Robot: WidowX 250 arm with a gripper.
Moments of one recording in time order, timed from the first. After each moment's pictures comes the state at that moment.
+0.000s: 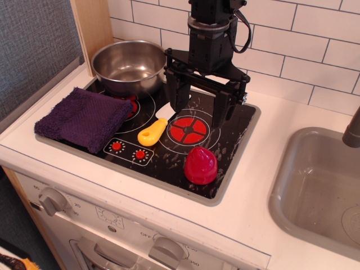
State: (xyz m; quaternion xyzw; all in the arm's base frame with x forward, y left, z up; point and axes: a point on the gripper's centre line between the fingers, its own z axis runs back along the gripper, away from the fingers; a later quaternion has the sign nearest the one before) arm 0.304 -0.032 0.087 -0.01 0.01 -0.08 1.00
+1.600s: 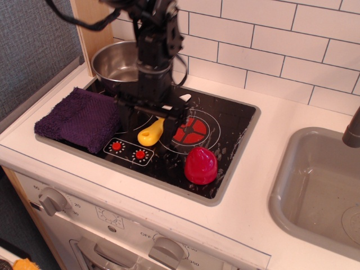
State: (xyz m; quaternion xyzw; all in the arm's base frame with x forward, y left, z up) arm 0.306 0.052 0.017 0.04 0.00 0.08 1.00
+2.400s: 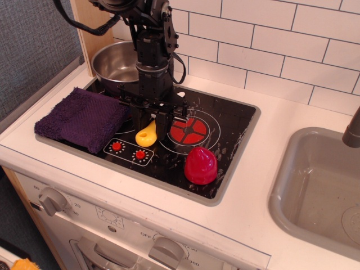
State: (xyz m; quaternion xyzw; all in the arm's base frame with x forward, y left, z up) arm 0.318 0.048 0.006 0.01 0.01 0.03 1.00
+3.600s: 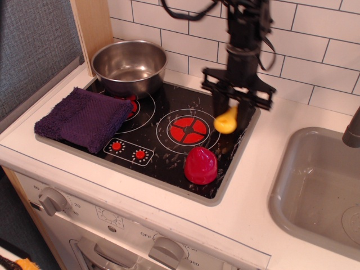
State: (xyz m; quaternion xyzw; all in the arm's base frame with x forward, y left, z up) arm 0.379 -0.057 0.015 0.00 0.02 -0.05 1.00
